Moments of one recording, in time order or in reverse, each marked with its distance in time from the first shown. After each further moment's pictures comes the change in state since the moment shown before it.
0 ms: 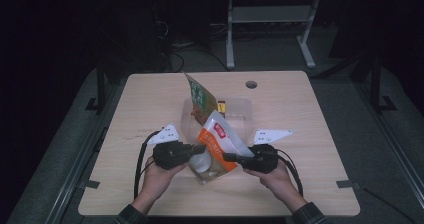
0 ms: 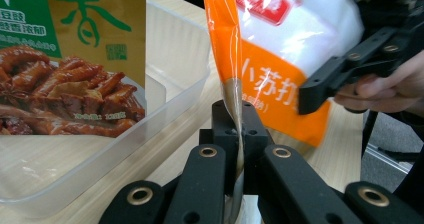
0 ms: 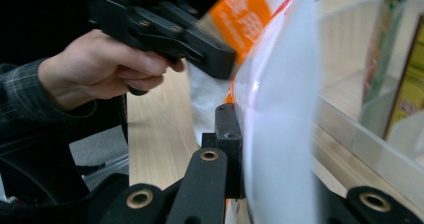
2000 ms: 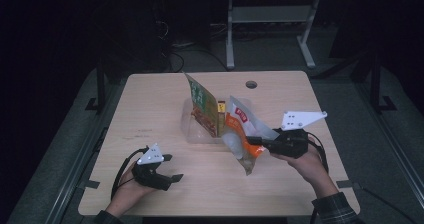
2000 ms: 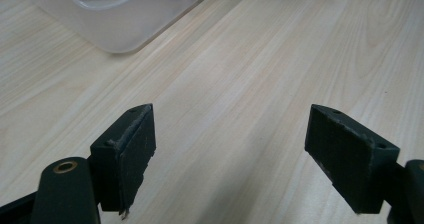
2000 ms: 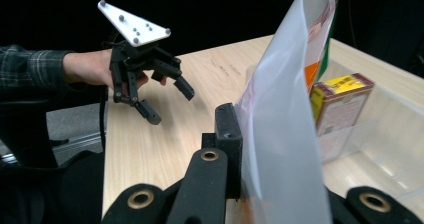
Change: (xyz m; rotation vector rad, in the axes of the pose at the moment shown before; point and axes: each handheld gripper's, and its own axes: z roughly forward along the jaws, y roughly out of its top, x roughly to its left) left arm 0.031 -0.069 -0.037 0.271 0.134 0.134; right arm -0.010 0.046 -0.071 0.019 -0.072 -0.193
